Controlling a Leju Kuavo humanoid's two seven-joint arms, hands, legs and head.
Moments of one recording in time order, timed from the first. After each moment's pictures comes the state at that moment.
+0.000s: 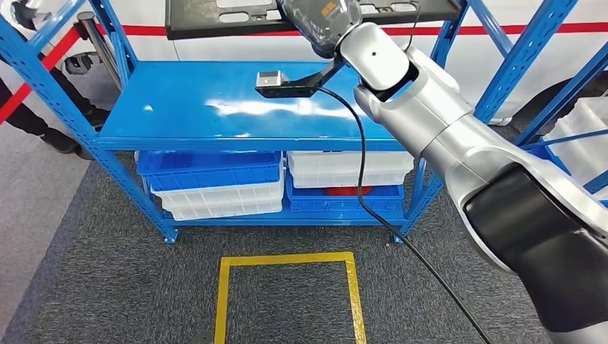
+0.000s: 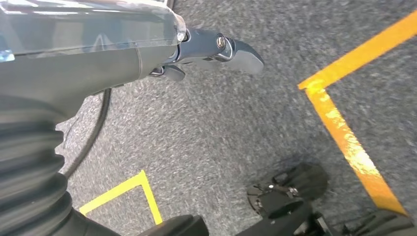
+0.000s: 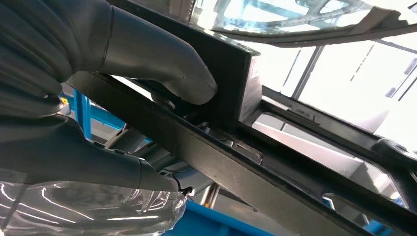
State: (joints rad) left arm -0.20 -0.17 0.78 -0.17 -1.40 0.05 -0.02; right arm -1.44 -0.06 1.03 -0.77 1.10 -0.35 -0.07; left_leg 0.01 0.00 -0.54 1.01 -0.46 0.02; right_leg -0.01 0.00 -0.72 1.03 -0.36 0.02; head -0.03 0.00
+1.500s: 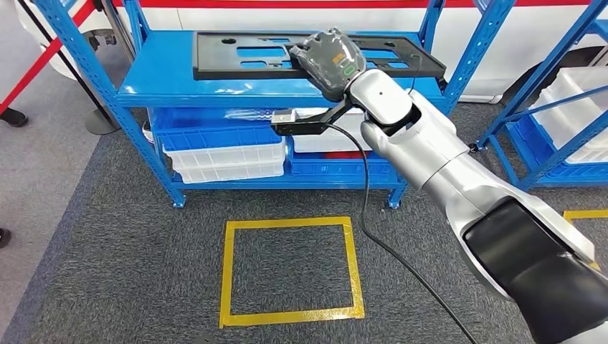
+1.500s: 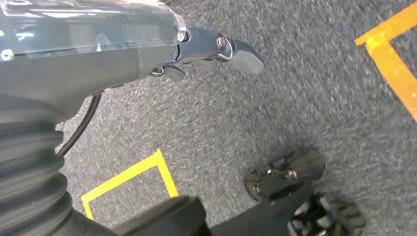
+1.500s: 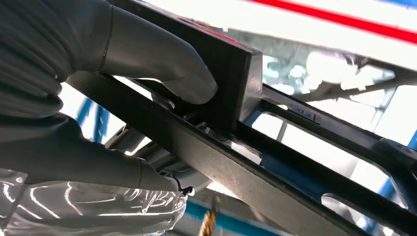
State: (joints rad) left arm -0.17 -0.19 0.80 -0.18 -1.38 0.08 -0.10; right arm -1.24 -0.10 0.90 -0.87 1.07 -0.27 -0.15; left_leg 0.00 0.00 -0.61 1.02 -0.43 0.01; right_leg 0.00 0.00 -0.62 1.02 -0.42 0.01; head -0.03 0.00
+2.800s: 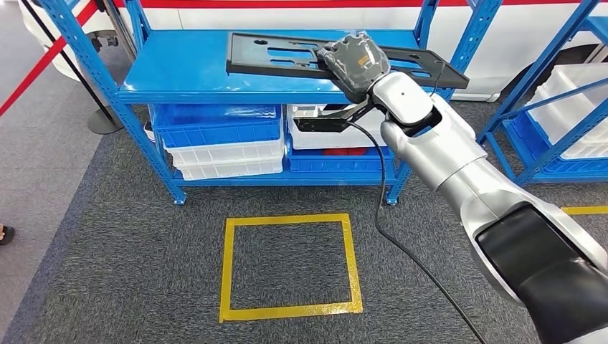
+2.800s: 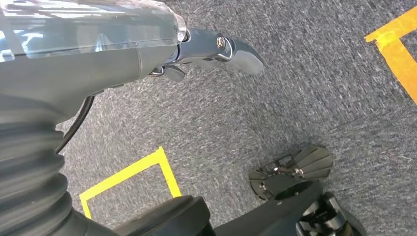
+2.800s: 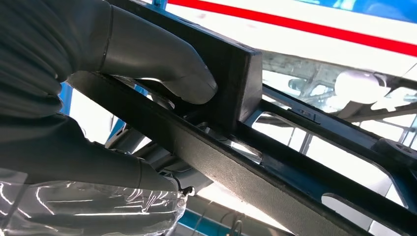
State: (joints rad) left arm -0.16 -0.18 0.81 -0.18 -1.39 0.09 -0.12; right arm -1.20 -0.18 0.83 -0.89 1.08 -0.21 -0.15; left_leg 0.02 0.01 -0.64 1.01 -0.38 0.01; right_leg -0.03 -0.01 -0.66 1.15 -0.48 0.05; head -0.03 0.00
